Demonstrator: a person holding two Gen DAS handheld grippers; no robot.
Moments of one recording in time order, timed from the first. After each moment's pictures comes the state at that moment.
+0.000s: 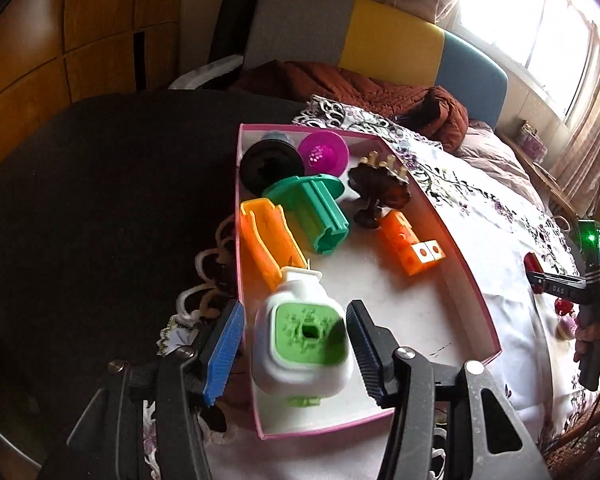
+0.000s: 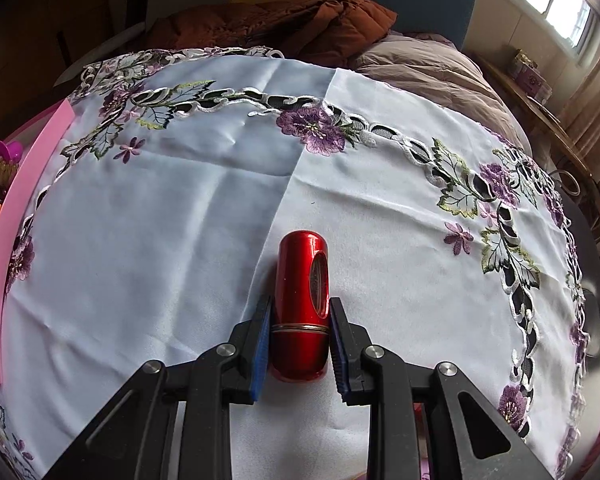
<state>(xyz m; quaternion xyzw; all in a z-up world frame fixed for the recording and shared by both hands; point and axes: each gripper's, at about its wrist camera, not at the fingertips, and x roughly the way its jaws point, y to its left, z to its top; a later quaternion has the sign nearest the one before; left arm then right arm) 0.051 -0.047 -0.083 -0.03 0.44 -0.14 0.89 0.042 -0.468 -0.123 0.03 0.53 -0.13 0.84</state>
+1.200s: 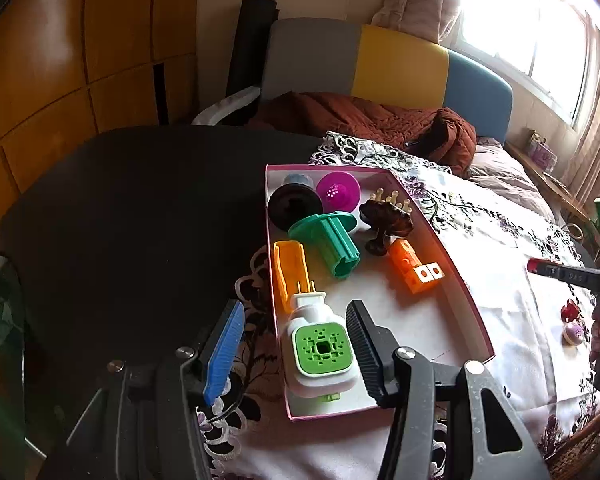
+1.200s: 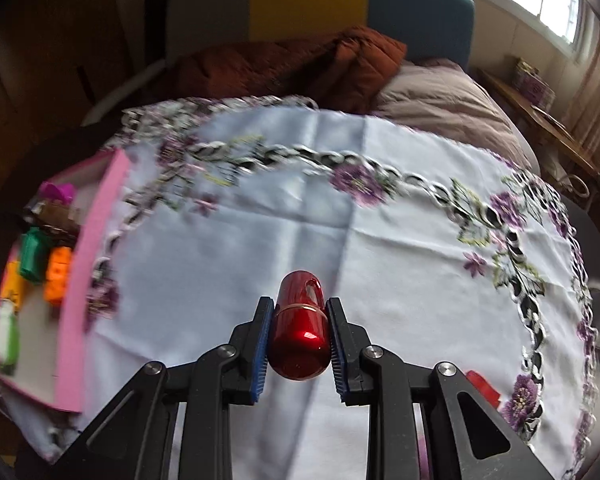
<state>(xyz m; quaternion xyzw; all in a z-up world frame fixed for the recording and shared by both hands) 0.031 -0.038 -0.049 0.00 0.40 -0.11 0.91 0.037 -0.423 -0.067 0.07 0.47 -0.09 0.87</state>
